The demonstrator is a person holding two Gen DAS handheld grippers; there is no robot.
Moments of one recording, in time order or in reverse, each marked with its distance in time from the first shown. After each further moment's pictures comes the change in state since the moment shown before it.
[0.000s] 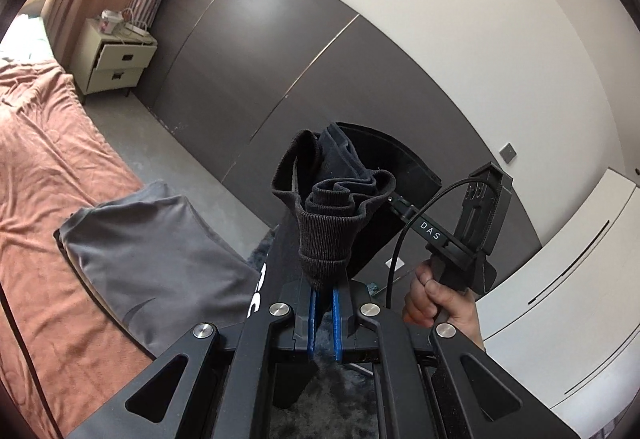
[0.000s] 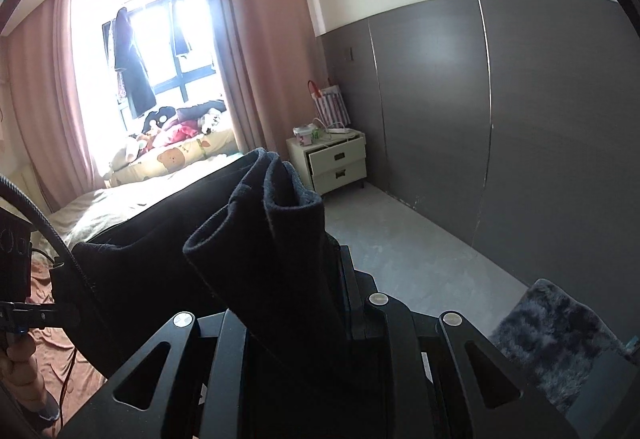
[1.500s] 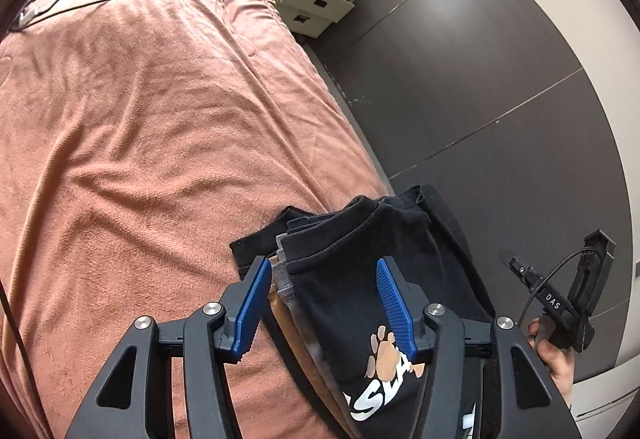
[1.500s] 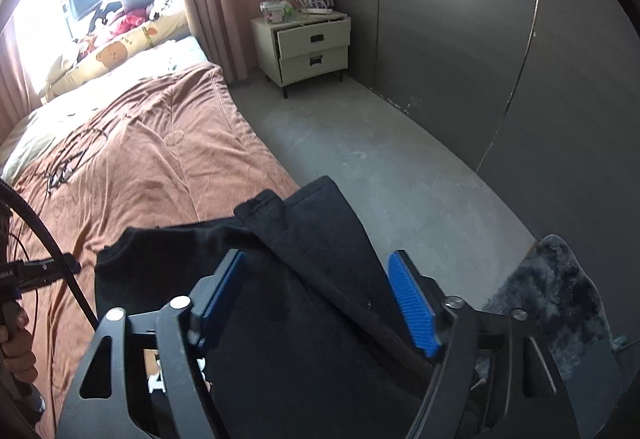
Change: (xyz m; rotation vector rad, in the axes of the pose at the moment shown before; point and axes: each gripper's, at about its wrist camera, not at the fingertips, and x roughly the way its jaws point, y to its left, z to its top) left arm 0.078 0.331 0.017 -0.367 0.034 0.435; right arm 0.251 0.091 -0.037 -0.038 0.403 -0.144
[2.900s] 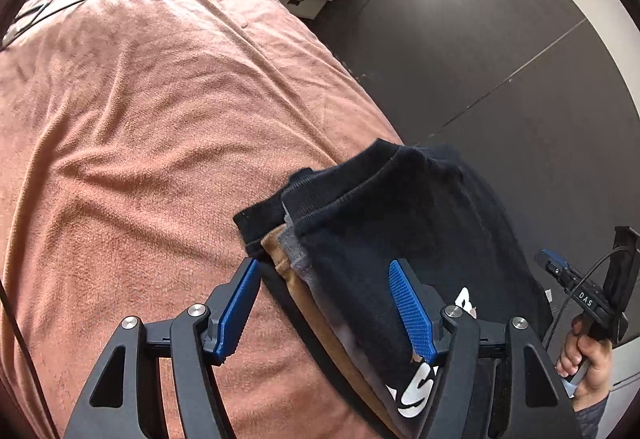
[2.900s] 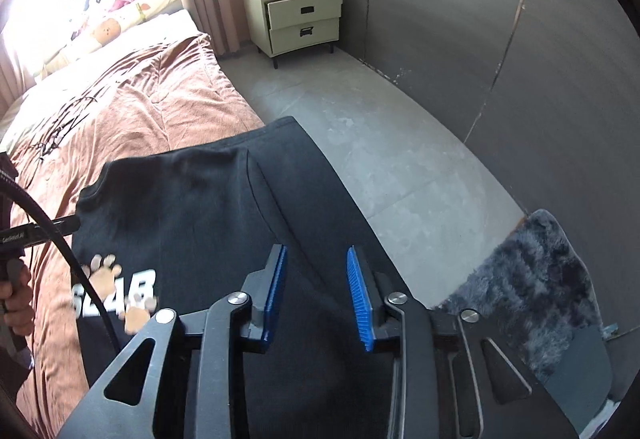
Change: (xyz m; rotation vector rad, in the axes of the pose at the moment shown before) left arm 0.036 0.000 -0.025 0.107 0.063 0.085; right arm 0.003 -0.066 -0.017 0.010 0.056 -0.024
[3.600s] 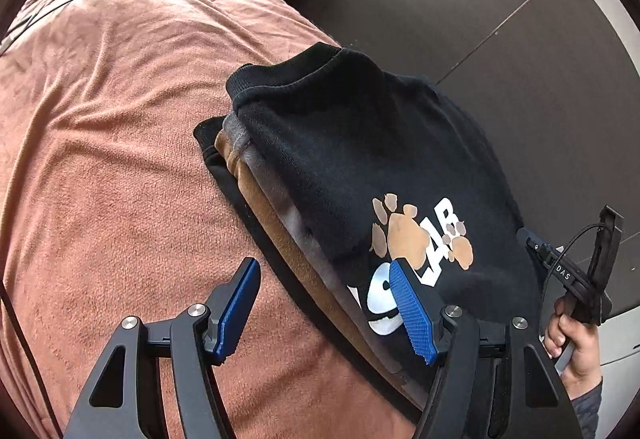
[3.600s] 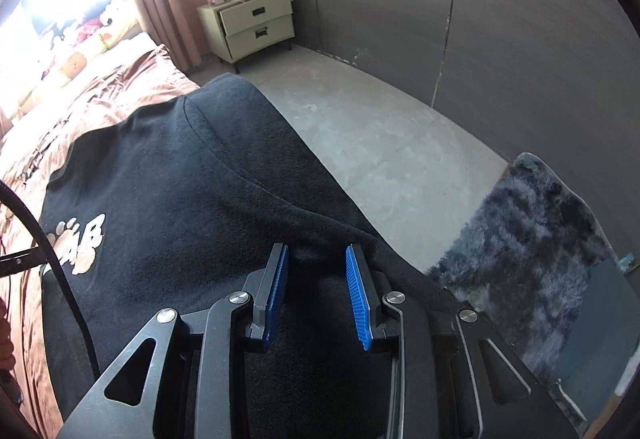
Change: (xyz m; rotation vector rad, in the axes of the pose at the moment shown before) left arm -0.001 -0.037 -0.062 0.091 0.071 0.046; right arm -0.004 -0.008 -0.066 0.157 -0.008 -0.065
